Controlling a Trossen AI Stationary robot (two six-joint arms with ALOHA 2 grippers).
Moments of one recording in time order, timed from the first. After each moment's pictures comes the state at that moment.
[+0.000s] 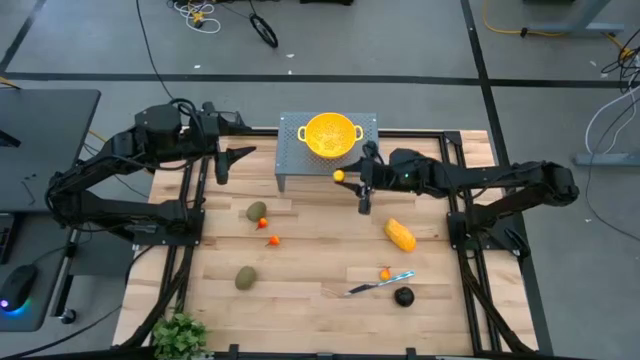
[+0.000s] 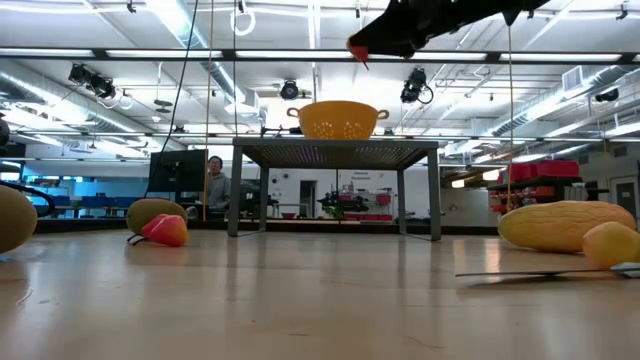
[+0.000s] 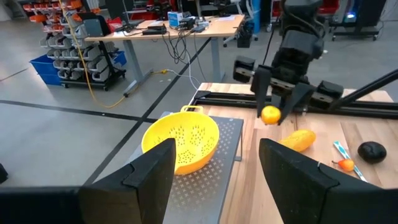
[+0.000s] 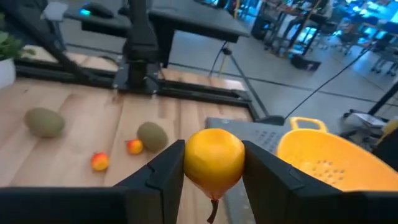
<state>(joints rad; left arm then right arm) 0.31 0.88 1.26 -0.60 -0.06 0.11 -0.11 1.29 0.93 0.10 0.08 -0.24</state>
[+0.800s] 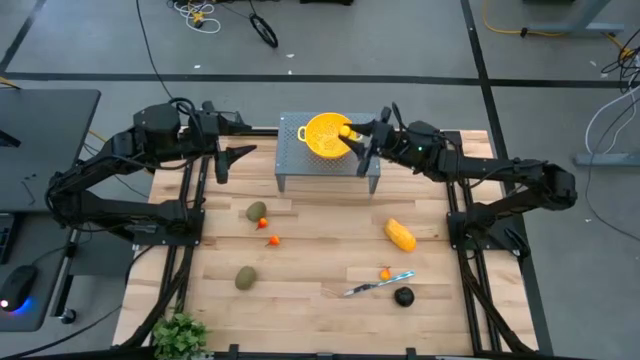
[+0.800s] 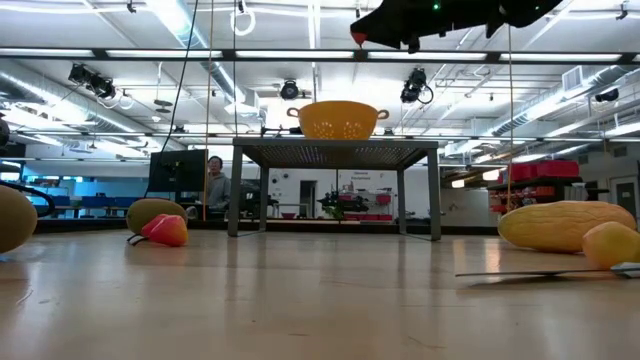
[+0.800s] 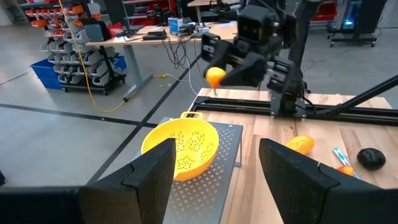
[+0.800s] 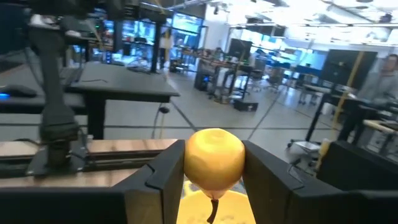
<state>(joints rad) 0.31 0.88 1.26 -0.58 -0.06 0.11 -0.31 1.29 0.93 0.40 0.07 -0.20</state>
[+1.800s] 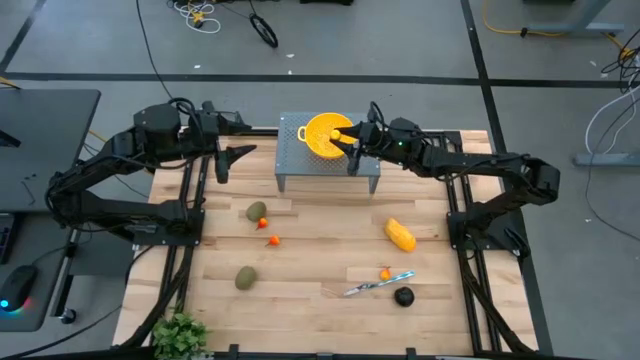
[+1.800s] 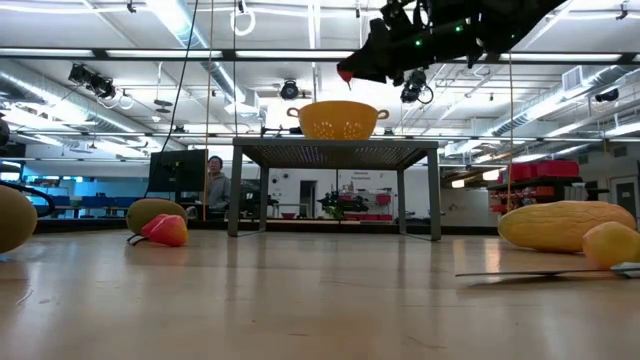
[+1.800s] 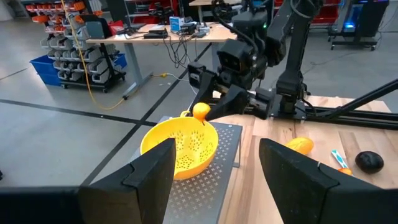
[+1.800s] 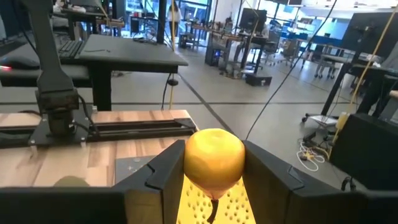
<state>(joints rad) 0.31 0.88 1.26 -0.58 -0.06 0.09 -0.38 1.43 0.93 0.43 -0.03 -0.16</state>
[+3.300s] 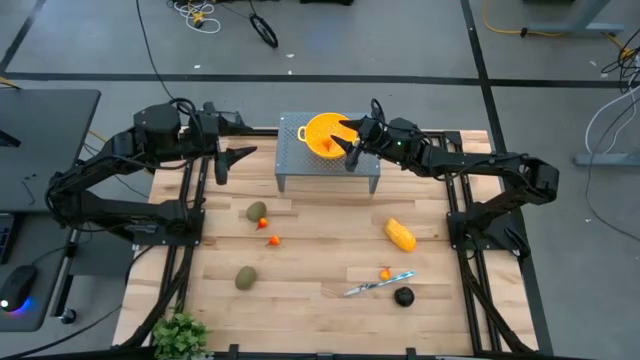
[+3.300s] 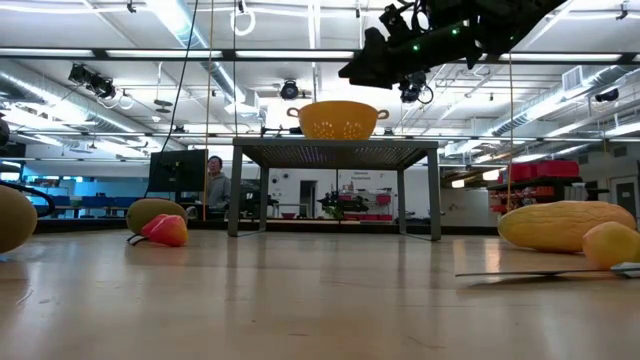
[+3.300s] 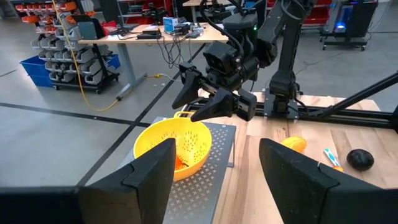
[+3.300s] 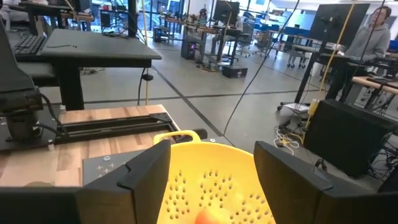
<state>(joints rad) 0.31 0.88 1.26 -0.58 -0.03 0.09 -0.39 1.44 0.93 0.43 0.08 -0.14</state>
